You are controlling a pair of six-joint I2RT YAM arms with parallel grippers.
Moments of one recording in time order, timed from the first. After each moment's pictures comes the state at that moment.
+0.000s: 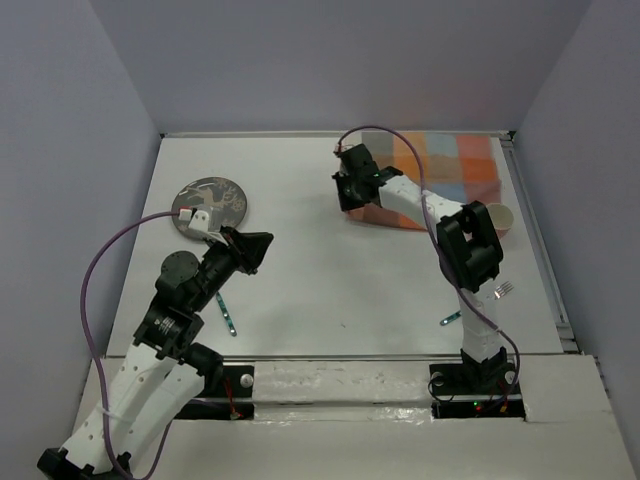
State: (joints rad) left arm -0.48 0.51 0.59 -0.11 0.13 -0.45; right arm 0.49 2.14 1.72 -0.49 0.06 0.20
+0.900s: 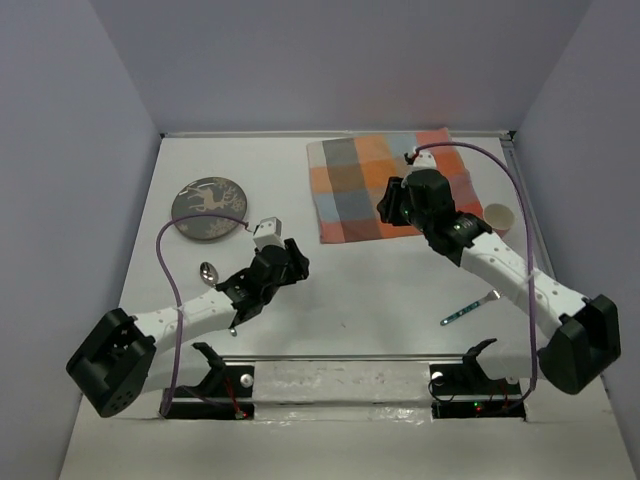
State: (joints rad) left arm -0.77 1.12 0.44 0.15 -0.35 -0.76; right arm 0.56 1.36 1.11 -0.26 0.20 0.41
